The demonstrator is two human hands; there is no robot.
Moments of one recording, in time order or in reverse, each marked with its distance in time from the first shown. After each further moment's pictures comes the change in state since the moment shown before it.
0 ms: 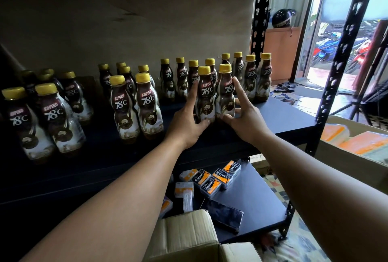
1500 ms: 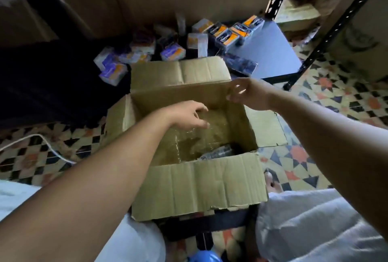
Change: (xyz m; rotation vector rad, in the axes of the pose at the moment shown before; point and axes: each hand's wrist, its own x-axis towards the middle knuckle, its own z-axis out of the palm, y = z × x) left_hand -0.313 -0.129 0.070 0.115 -1.025 -0.508; right_hand -0.283 0.055 0.104 -0.404 -0.819 0.515
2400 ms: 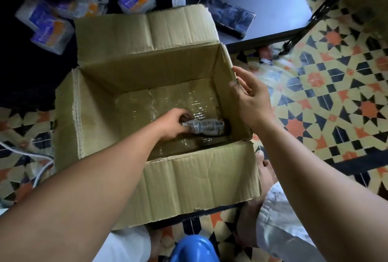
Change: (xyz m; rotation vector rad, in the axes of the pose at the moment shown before) left_hand 0.102 -0.081 0.121 -0.363 0.008 -0.062; right_hand 0.002 0.071 0.111 0.878 0.430 0.115
